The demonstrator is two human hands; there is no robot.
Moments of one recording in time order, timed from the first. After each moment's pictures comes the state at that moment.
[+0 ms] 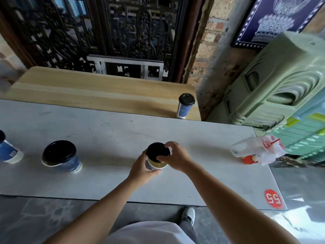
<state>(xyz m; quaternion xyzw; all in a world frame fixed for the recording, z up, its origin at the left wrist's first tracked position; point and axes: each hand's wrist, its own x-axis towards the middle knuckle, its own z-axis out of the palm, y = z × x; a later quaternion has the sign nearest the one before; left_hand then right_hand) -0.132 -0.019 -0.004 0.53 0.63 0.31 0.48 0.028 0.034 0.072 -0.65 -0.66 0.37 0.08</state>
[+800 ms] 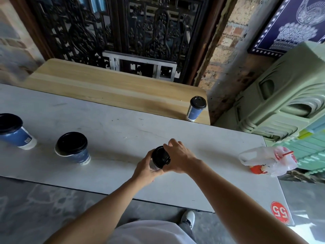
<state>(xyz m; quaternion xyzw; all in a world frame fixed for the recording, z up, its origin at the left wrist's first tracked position) -0.138 -0.027 -0.001 0.47 0.65 0.30 0.52 0.007 0.036 0.090 -0.51 -0.83 0.18 -0.13</state>
